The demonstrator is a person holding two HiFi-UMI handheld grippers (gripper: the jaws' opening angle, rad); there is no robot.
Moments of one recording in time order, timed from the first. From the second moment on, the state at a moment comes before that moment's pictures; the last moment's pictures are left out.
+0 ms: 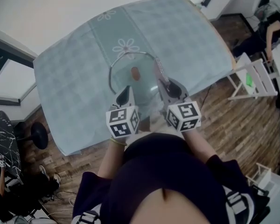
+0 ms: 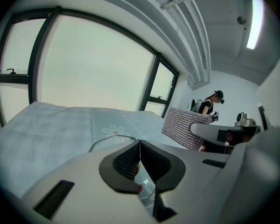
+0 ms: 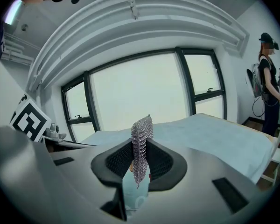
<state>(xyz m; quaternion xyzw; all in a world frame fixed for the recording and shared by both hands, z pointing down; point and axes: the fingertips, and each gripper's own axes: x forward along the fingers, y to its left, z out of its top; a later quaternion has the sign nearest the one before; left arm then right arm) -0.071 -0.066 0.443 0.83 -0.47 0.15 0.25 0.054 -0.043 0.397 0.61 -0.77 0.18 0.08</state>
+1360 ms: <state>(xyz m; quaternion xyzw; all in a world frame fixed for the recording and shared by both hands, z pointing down) -0.088 -0.141 0.494 0.73 -0.59 0.13 0.33 0.054 -0.175 0.479 0.46 -0.85 0.16 0.21</state>
